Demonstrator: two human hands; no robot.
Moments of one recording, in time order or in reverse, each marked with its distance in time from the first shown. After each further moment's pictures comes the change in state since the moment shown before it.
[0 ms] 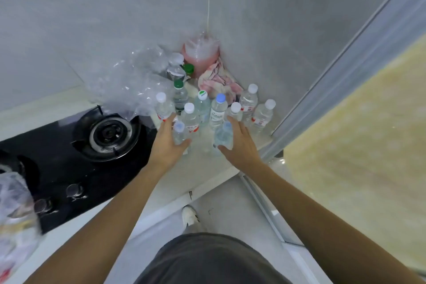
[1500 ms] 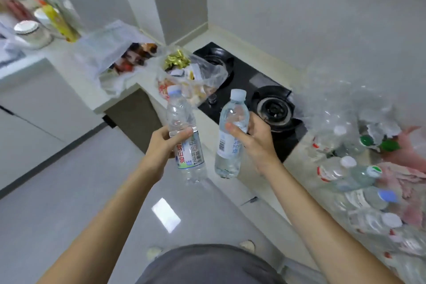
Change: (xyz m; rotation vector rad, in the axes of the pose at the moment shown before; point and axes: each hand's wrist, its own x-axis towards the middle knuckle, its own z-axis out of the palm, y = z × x) left_hand -0.320 0.044 -0.056 -0.763 1.178 -0.537; right_hand -0.068 -0.221 0.043 0.703 -1.104 -0.431
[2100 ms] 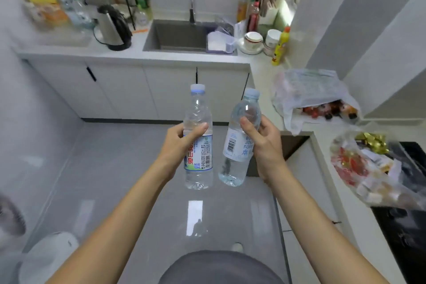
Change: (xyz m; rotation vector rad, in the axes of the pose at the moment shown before) left_hand -0.129 0.008 -0.453 -0.187 0.716 0.091; right_hand -0.021 -0.027 0.536 0.061 -0.724 -0.021
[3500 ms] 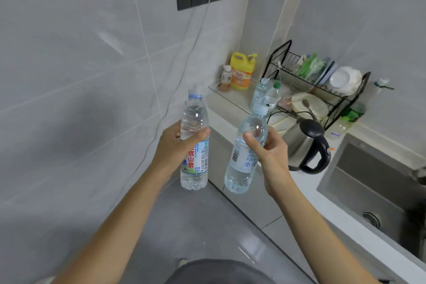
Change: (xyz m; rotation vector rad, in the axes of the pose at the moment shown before) left_hand 0.439 0.130 -0.701 0.026 0.835 0.001; right_hand 0.537 0.078 0.782 -0.092 -0.687 0.075
